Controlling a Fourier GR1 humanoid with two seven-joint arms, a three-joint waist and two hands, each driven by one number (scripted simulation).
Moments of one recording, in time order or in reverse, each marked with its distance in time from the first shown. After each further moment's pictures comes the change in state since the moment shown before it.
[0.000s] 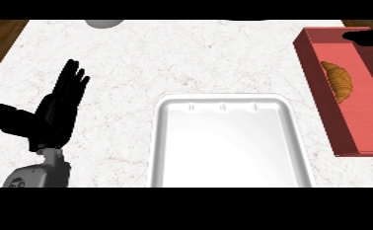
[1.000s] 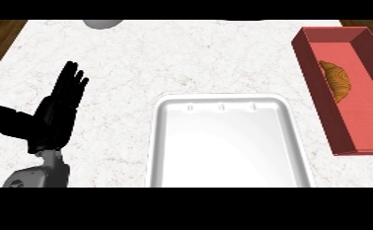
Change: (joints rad) left arm 0.013 -0.003 0.004 -0.005 -0.005 -0.002 -0.002; right arm 0.278 -0.005 -0.337 -0.258 -0.573 0.091 -0.222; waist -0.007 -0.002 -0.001
